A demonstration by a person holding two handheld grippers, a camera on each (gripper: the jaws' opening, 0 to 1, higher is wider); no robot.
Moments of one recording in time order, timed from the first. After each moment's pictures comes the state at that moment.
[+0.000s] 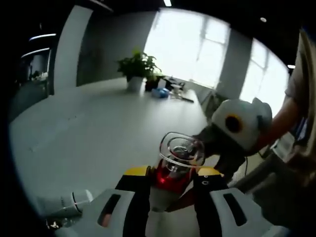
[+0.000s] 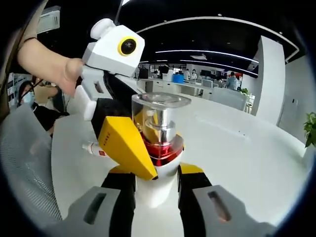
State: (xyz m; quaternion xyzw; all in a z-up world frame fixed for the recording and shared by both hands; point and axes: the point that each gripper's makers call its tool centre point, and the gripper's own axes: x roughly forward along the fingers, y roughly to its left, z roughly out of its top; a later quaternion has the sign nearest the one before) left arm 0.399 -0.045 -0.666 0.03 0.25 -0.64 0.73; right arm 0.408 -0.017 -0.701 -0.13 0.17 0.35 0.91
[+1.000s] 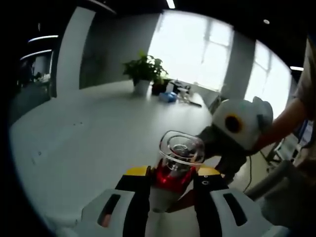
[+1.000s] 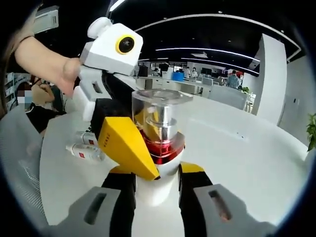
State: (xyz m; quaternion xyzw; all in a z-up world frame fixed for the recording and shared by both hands) left arm 0.445 -0.061 -0.665 0.04 0.24 -0.63 0.74; right arm 0.454 -0.031 -0.704 -0.12 0.17 0.35 0.91
